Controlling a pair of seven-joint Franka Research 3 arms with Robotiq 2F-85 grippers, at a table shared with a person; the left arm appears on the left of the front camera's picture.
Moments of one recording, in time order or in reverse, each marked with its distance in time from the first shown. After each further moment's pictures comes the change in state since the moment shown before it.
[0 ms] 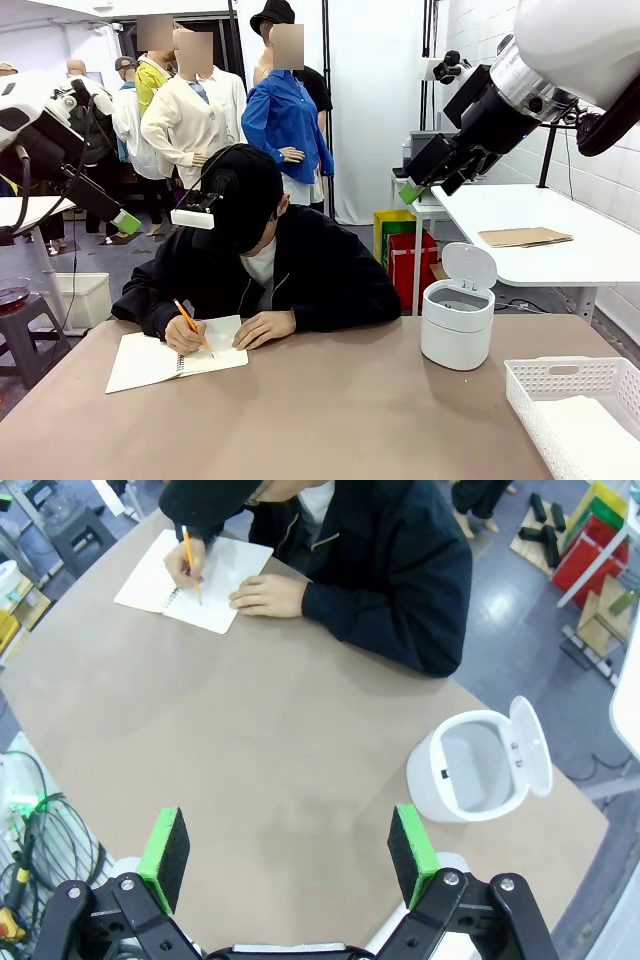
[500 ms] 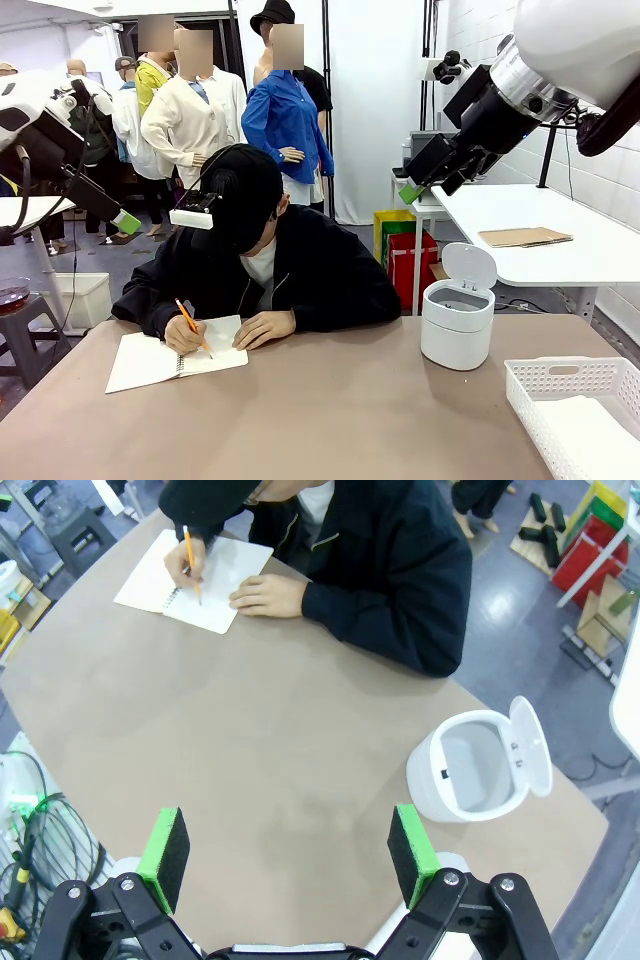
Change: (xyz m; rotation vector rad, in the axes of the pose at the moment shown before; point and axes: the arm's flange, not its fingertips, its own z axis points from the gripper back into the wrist) left arm 0.000 0.000 0.000 0.000 0.000 0.000; right arm 0.000 0.000 0.000 0.000 0.000 0.000
